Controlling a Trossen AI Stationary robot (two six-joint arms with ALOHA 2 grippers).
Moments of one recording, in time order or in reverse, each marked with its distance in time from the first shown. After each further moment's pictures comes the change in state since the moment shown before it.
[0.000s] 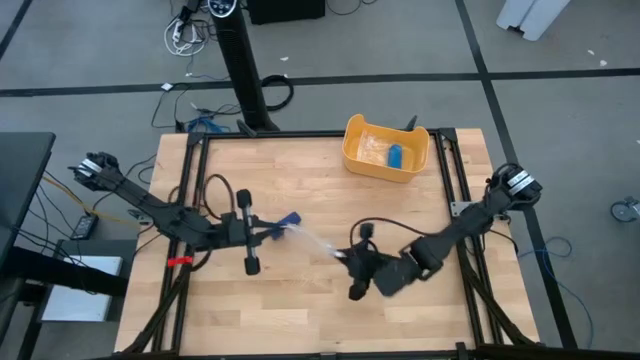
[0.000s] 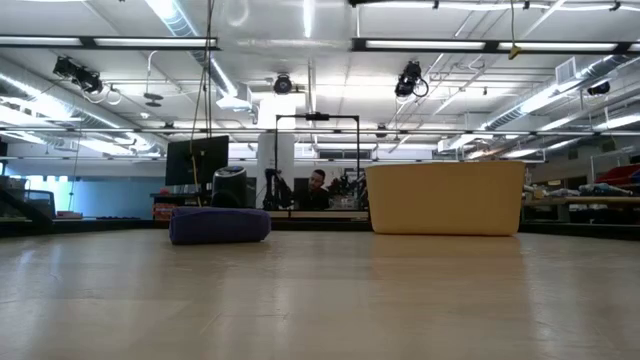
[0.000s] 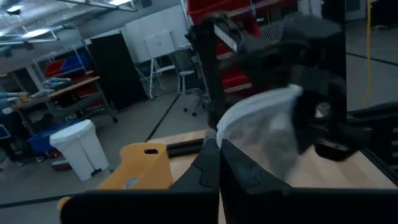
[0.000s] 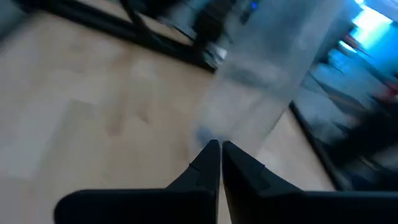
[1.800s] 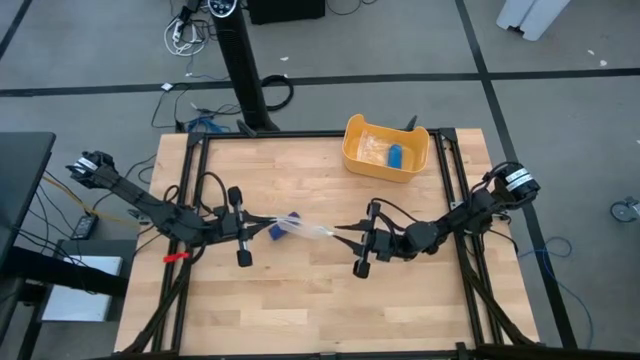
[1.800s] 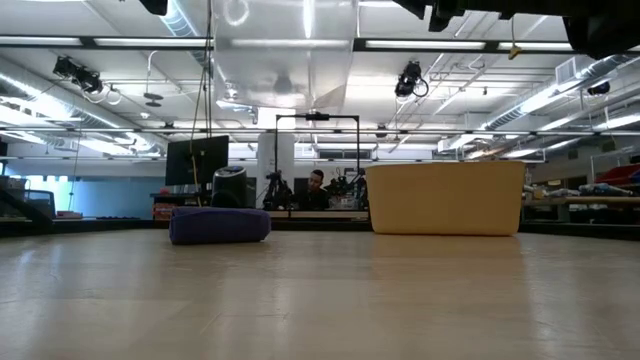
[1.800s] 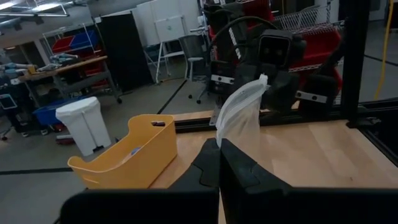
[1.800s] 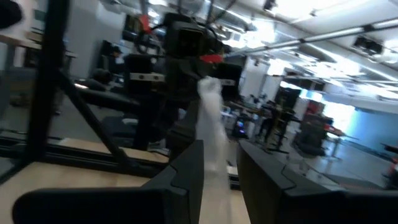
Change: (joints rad) left arm 0.005 -0.121 -0.174 0.007 -0.047 -0.112; right arm -0.136 0.000 -0.452 1.240 -0.238 -0.310
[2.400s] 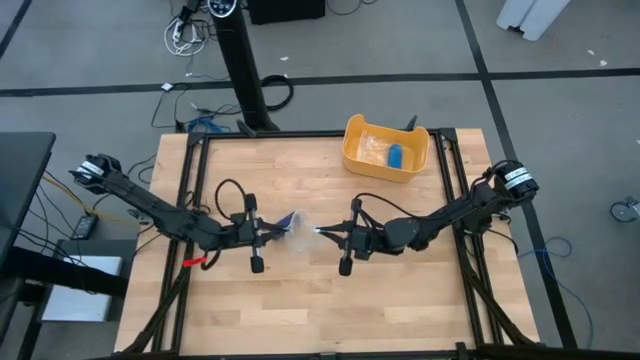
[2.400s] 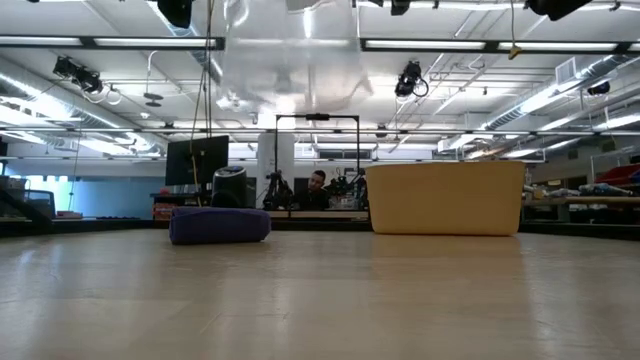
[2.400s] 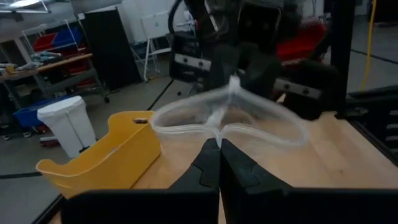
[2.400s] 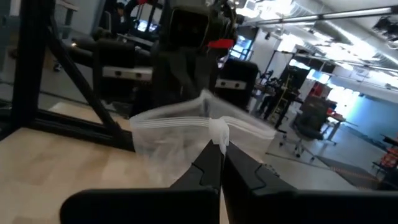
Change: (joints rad) left arm 0.047 0.165 0.000 0.143 0.096 -0.001; right arm -0.067 0.001 0.218 -0.404 -0.042 0.012
